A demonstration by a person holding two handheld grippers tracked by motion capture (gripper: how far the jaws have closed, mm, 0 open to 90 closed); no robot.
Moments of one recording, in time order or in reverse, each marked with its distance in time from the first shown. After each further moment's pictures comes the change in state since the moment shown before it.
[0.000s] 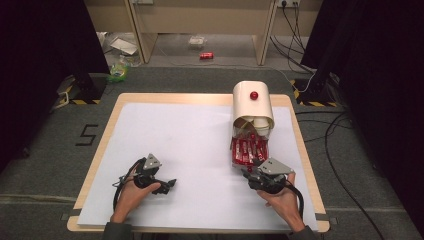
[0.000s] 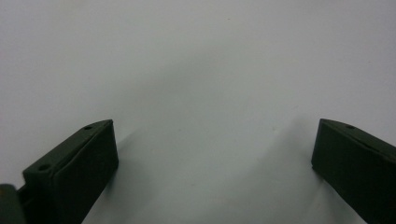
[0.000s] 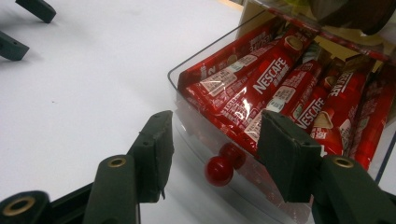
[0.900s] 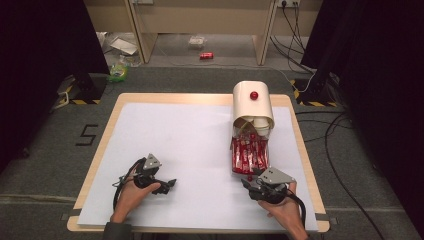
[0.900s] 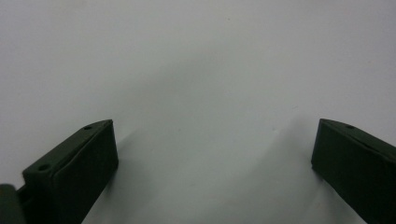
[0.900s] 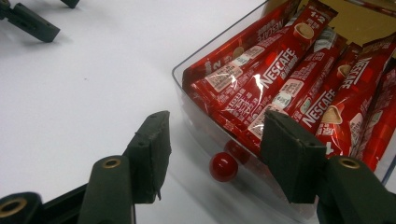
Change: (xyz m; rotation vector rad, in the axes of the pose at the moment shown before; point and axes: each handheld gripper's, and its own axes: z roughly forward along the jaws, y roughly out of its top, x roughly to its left) left arm 0.000 0.000 0.000 0.000 -0.001 0.000; right arm 0.016 -0.013 -0.014 0.032 0.038 0.011
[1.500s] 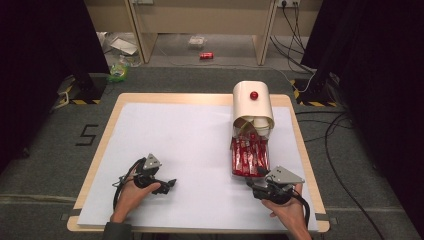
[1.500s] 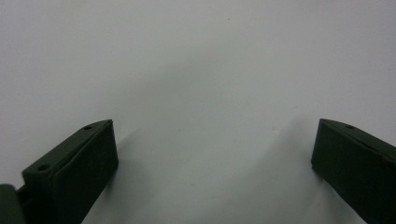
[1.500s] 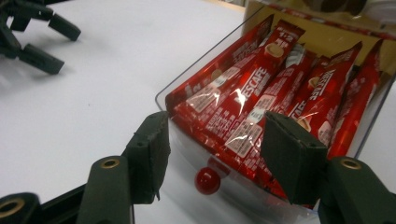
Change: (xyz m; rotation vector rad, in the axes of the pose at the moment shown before) left arm 0.000 0.000 0.000 0.000 0.000 0.000; right arm -0.006 0.003 -0.014 -0.069 -0.009 0.093
